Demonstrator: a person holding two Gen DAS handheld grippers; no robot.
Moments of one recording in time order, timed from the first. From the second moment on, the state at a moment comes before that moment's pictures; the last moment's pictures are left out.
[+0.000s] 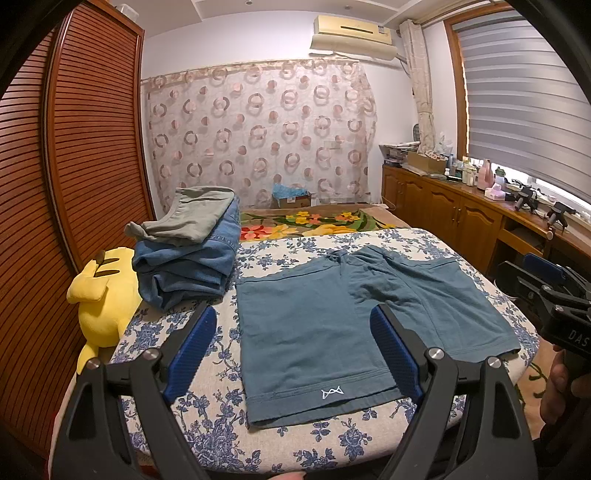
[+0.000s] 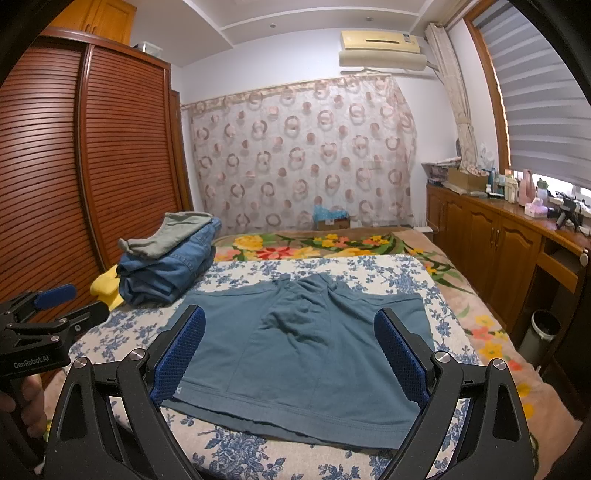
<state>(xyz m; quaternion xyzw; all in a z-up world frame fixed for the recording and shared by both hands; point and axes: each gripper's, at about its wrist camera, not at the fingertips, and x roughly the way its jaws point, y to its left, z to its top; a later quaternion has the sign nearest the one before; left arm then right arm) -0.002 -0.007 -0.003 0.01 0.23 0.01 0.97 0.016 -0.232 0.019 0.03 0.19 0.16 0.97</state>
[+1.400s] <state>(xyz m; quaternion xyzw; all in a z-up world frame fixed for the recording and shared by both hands) 0.065 -0.030 -0.026 0.03 0.30 -0.06 0.95 0.055 -0.259 -0.003 0.01 0.22 0.15 0.96</state>
